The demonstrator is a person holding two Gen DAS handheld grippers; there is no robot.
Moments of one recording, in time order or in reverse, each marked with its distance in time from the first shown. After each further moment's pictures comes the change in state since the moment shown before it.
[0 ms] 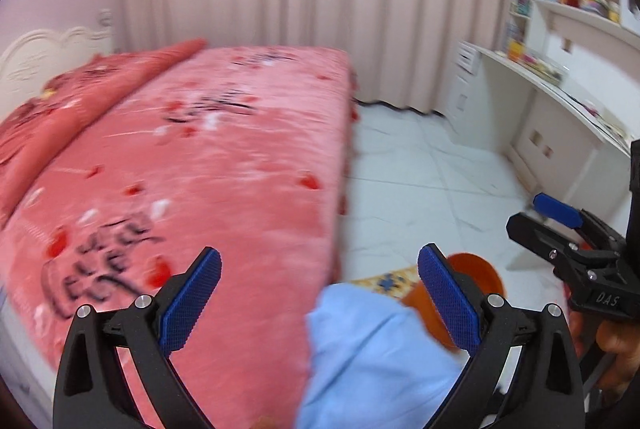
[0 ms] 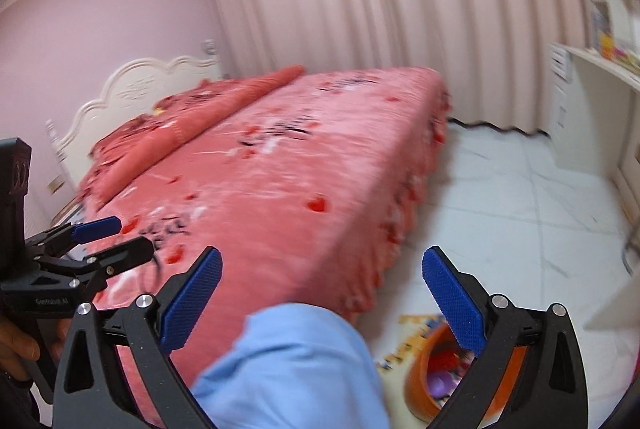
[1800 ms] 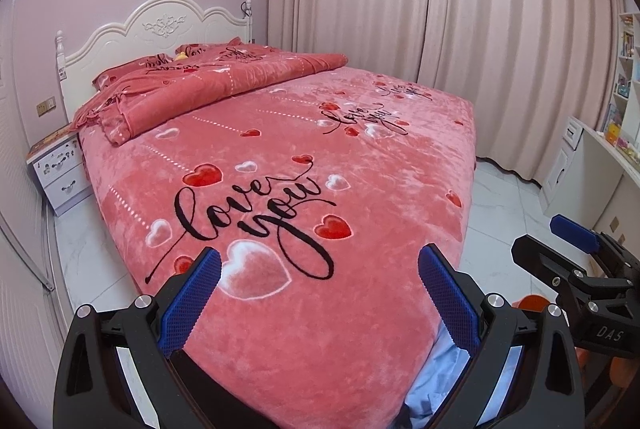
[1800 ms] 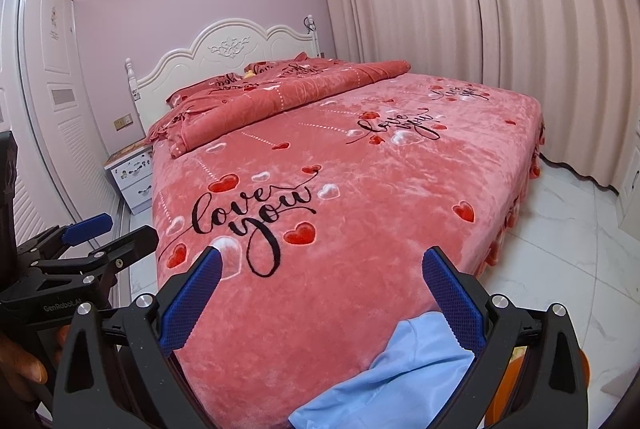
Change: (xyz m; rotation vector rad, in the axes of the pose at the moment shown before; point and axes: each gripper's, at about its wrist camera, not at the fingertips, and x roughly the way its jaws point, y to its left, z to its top) left arm -0.089 0.118 -0.074 -0.278 -0.108 0.311; right arm 0.031 0.174 -0.025 -0.226 0.042 0.217
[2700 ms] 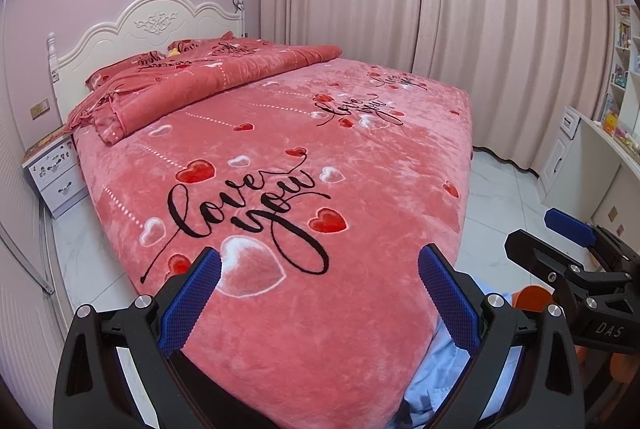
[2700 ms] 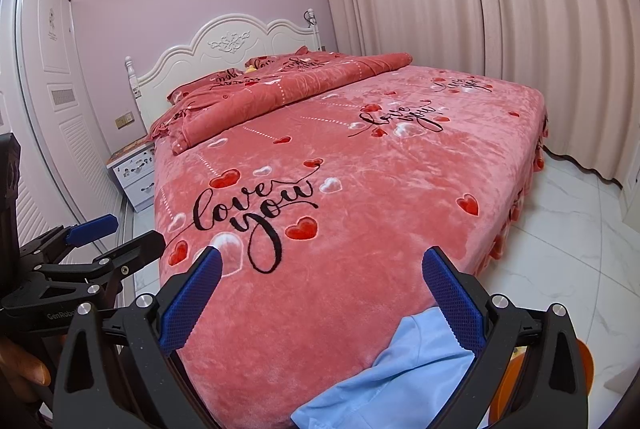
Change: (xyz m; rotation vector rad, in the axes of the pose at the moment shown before) left arm 0.004 -0.007 -0.001 0.021 0.022 -0.011; right arm 0.005 -0.002 -0.001 0.007 0.020 0.009
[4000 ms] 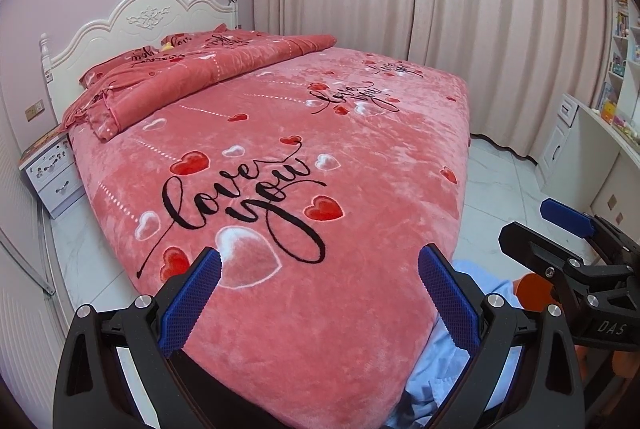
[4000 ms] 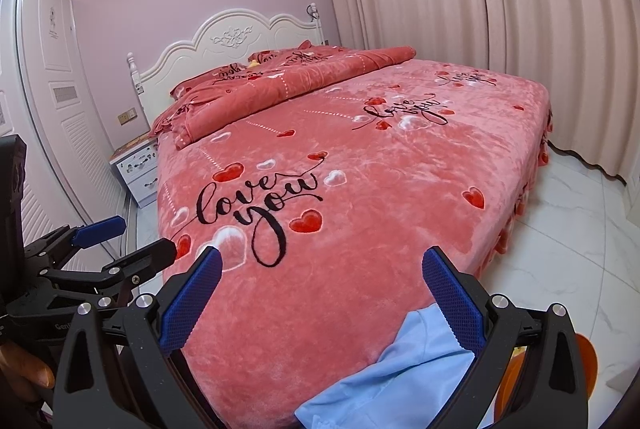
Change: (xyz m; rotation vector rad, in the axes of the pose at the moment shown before) left arm 0.011 0.003 -0.007 0.028 0.037 -0.019; right arm 0.004 0.006 -0.006 0.002 0.015 0.010
